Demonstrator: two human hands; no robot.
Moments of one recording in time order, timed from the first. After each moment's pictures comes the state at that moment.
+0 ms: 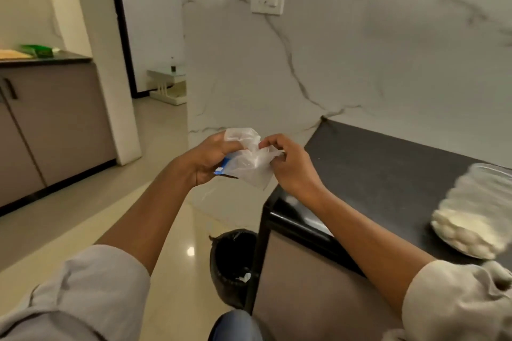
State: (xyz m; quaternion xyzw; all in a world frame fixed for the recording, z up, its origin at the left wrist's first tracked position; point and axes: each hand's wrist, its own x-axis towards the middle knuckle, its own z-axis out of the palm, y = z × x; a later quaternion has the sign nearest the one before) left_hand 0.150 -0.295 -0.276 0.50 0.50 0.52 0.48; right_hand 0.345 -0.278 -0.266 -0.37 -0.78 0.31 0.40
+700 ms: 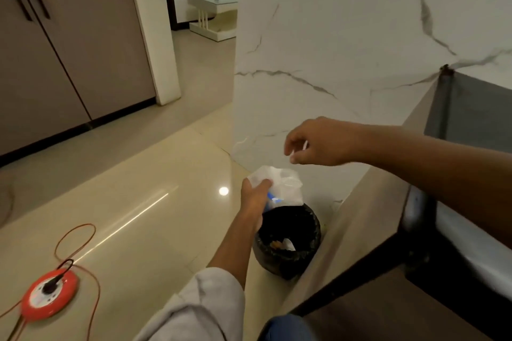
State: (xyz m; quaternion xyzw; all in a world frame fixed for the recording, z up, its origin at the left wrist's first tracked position) left_hand 0.102 -0.219 -0.557 0.07 0.60 0.63 0.48; right_hand 0.205 -0.177 -0.317 -0.30 -0.94 0.10 -0.13
